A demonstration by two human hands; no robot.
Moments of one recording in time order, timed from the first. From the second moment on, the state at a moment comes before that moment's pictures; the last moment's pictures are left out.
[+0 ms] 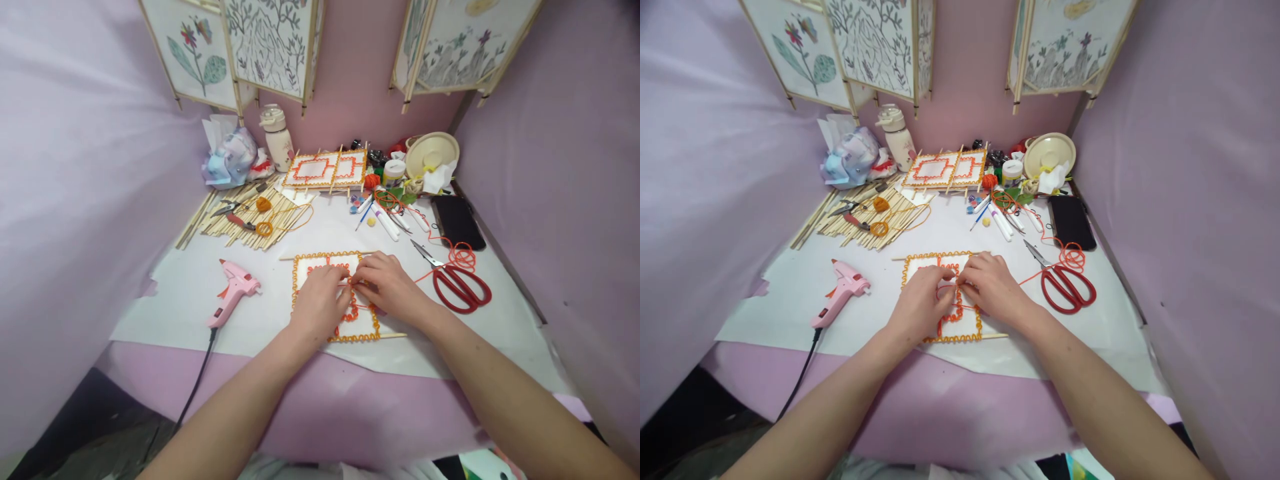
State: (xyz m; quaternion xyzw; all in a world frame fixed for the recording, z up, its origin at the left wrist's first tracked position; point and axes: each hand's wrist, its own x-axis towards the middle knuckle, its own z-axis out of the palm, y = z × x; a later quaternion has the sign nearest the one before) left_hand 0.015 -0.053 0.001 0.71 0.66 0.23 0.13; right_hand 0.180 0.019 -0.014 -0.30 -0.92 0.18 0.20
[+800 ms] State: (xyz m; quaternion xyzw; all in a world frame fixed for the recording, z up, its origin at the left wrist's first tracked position) left_hand 0.015 -0.051 -0.010 0.72 0.66 0.20 0.12; right_hand 0.187 0.018 -0.010 -0.29 -0.93 0.16 0.19
